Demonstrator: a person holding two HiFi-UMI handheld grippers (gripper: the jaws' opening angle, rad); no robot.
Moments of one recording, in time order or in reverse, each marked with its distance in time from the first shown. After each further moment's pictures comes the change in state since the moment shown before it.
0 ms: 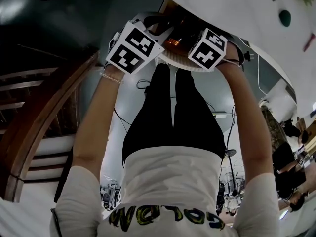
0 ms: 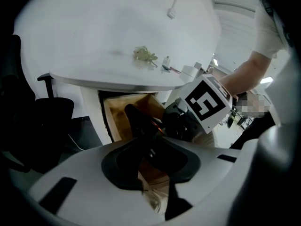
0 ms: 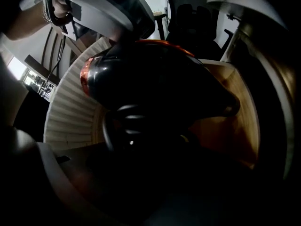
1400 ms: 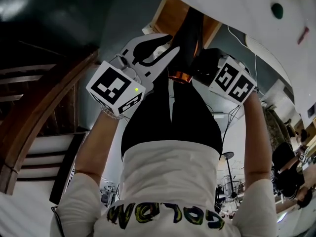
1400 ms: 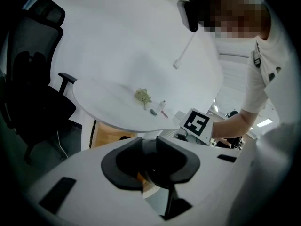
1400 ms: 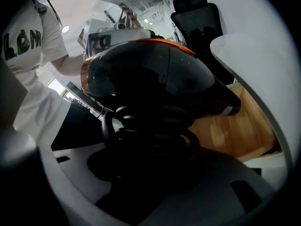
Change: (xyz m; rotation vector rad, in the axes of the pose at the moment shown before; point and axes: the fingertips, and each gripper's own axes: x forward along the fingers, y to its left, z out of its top) left arm -0.112 -0.084 0.048 -0.301 -0.472 -0.060; right arm -0.112 0.124 -0.006 0.007 -0.318 0.371
